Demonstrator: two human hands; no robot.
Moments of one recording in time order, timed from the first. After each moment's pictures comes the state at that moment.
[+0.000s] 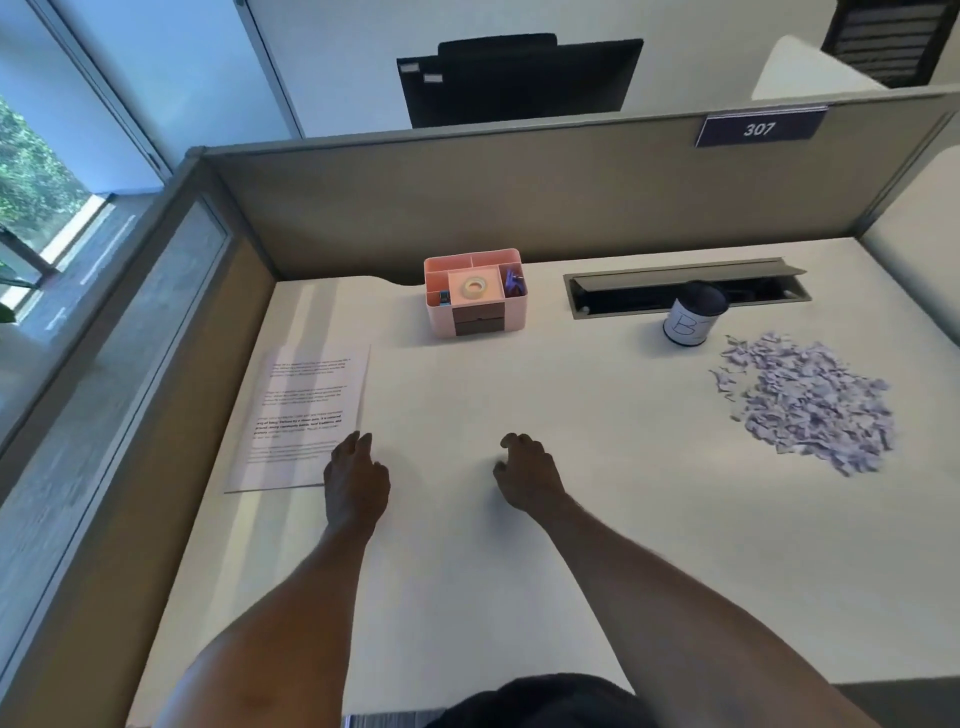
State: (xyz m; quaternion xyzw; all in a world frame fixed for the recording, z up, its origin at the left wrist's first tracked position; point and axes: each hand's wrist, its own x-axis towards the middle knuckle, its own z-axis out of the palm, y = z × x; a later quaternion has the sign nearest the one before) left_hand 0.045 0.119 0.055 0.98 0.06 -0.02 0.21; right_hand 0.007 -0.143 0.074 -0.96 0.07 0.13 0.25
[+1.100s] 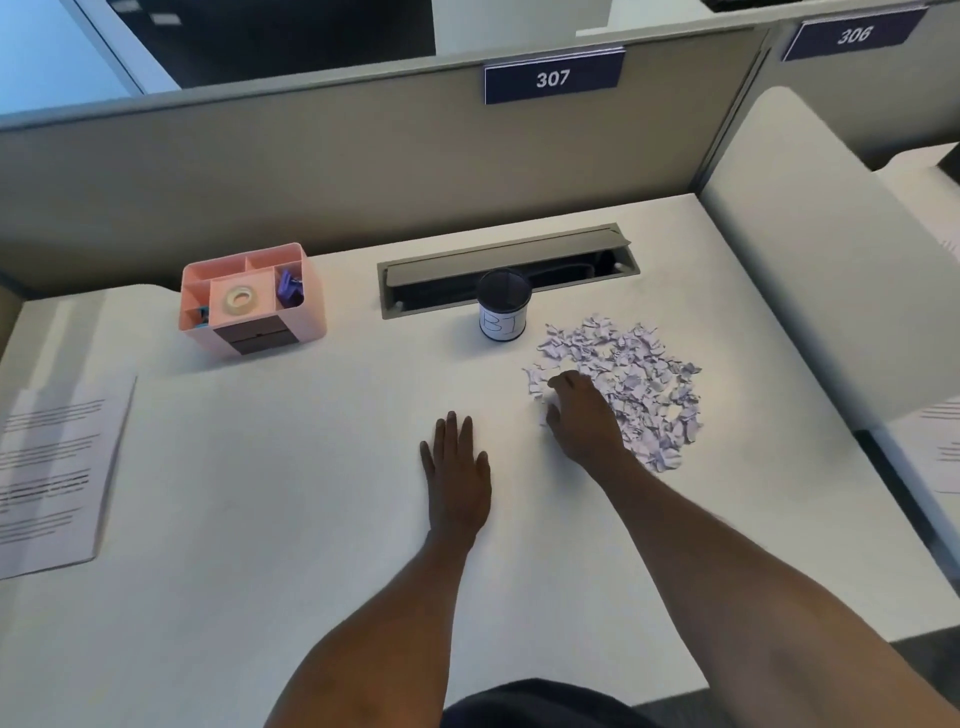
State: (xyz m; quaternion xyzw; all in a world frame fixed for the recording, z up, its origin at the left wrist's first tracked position) left_hand -0.005 -0.340 0.000 0.96 -0.12 -0.07 0.24; right_hand 0.004 -0.558 0.059 -0.97 0.12 0.01 0.19
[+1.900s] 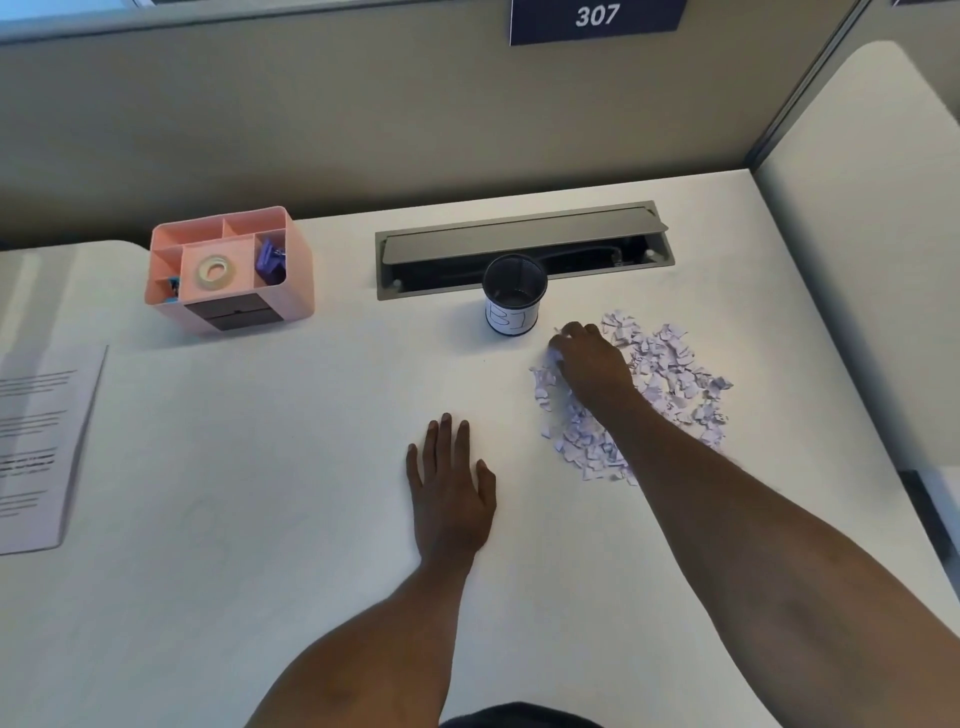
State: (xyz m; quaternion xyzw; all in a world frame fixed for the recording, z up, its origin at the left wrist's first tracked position) left_hand -0.011 -0.354 0.000 0.98 -0.08 -0.02 0.17; right_hand 0.109 -0.605 0.051 -0.99 0.04 0.09 0.08
